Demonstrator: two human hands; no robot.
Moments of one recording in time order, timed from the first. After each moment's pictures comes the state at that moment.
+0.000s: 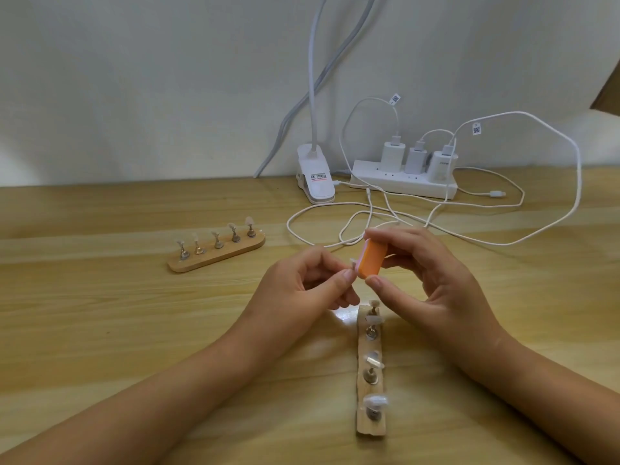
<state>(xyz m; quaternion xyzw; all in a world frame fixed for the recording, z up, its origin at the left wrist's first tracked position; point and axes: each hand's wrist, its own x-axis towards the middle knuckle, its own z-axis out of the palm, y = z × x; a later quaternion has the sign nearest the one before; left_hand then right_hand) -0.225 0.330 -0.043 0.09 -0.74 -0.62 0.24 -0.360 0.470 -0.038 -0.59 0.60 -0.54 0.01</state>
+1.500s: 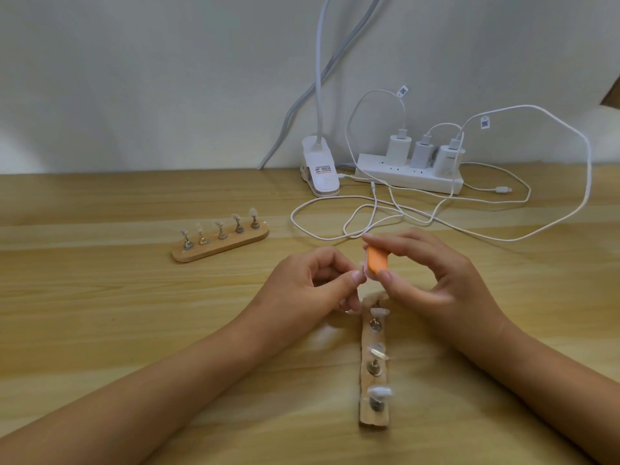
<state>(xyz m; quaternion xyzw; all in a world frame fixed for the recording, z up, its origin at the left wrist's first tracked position) -0.226 0.330 -0.042 0.11 -0.77 -0.60 0.19 -0.363 0.471 -0.038 -0.59 0.64 -0.49 0.01</state>
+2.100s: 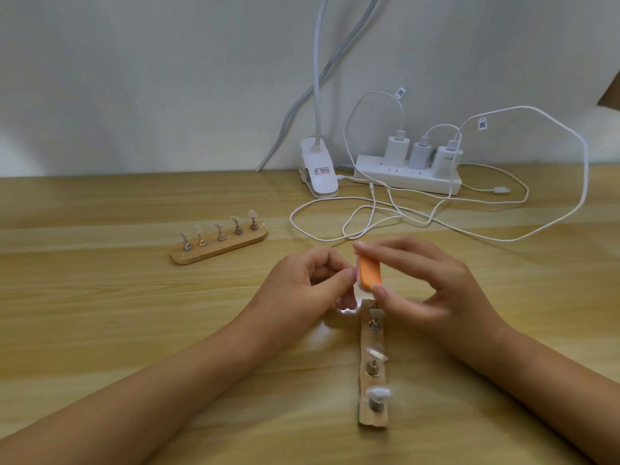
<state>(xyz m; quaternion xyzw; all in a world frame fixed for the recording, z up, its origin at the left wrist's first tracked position) -0.227 0.328 -0.045 0.11 -0.76 -0.61 0.20 -0.362 0.472 -0.037 -0.63 0.63 -0.46 -0.04</state>
